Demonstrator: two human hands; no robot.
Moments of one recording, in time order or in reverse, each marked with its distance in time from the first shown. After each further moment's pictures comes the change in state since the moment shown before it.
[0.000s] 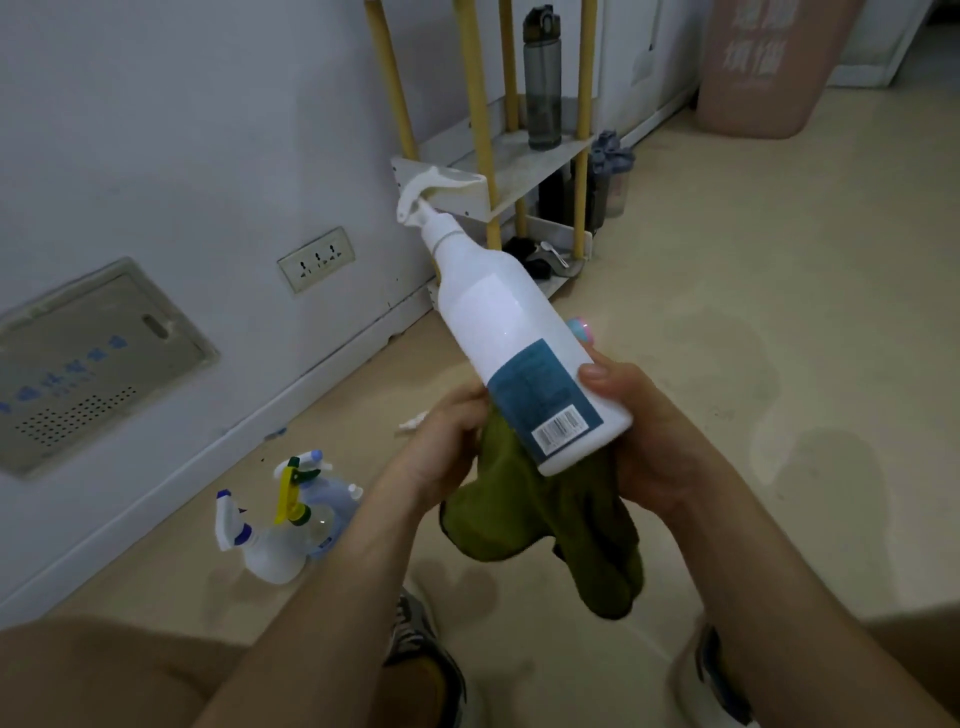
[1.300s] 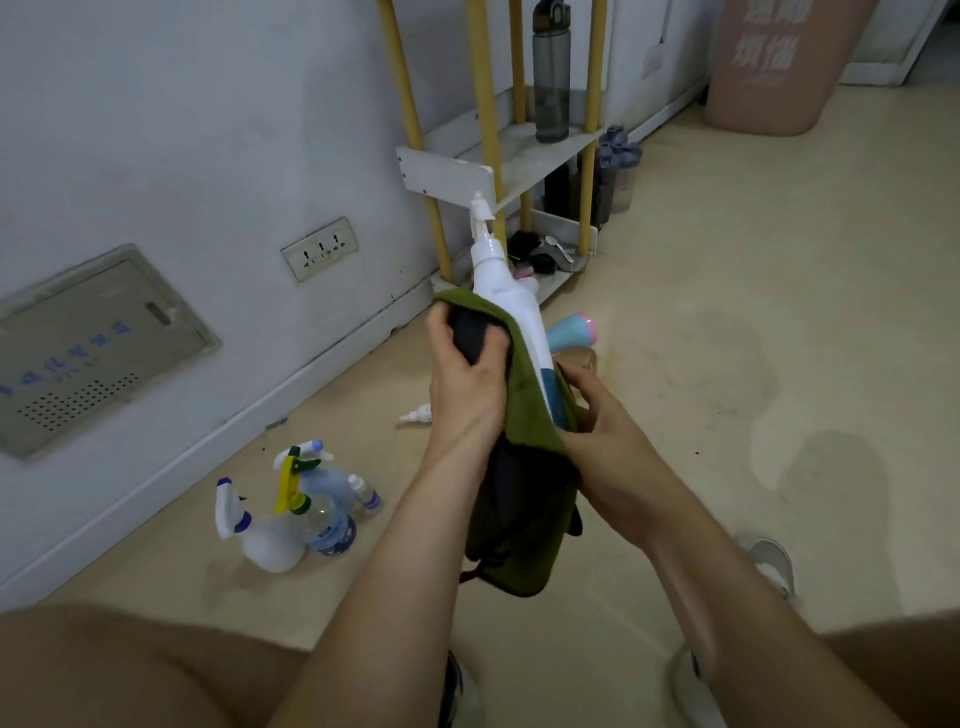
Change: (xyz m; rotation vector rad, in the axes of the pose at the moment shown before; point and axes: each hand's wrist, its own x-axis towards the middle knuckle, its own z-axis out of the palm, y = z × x) left_hand 0.018 0.012 0.035 0.223 0.576 0.263; right_hand 0.005 0.040 0.004 -0.302 0.294 -0.060
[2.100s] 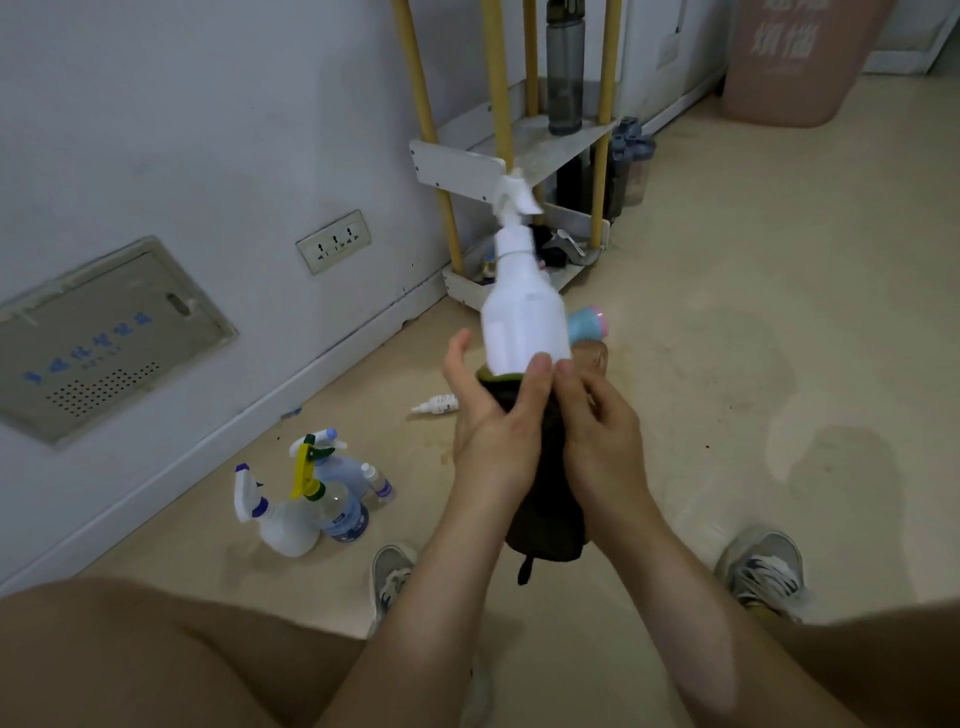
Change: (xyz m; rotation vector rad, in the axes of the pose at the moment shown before) left_hand -0.053 -0.001 -0.008 -0.014 -0.042 -0.122; right_hand -0.007 0.006 0.029 -0.038 0.378 -0.209
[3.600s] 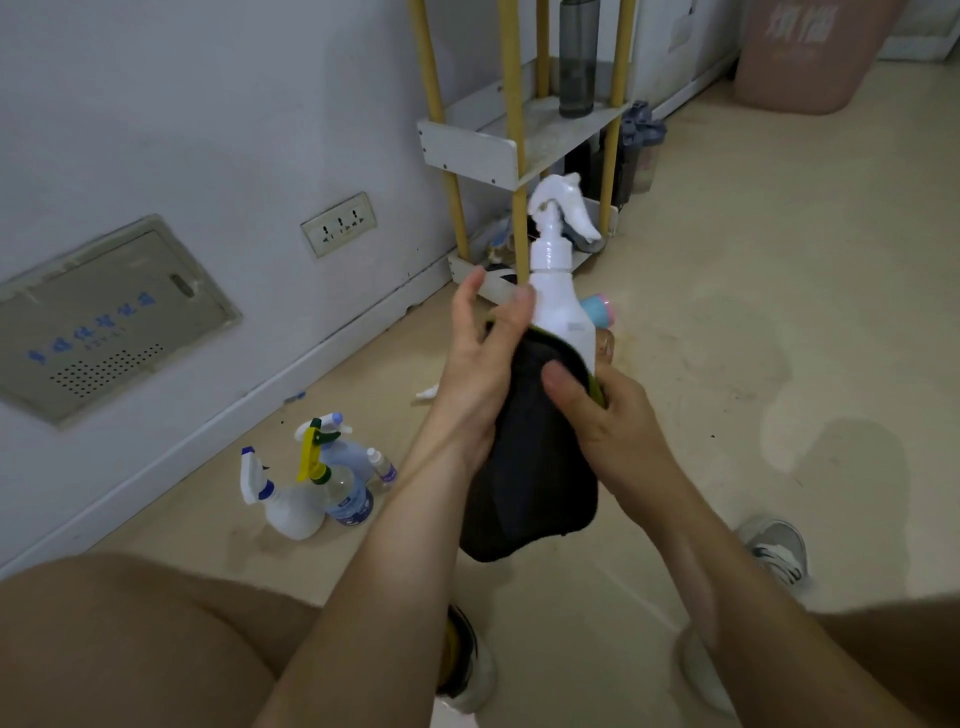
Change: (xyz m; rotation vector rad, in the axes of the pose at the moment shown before) left_hand 0.029 0.026 -0.017 -0.229 -0.194 -0.051; right_hand 0.000 -0.010 -0.008 -0.056 -0.308 -0.008
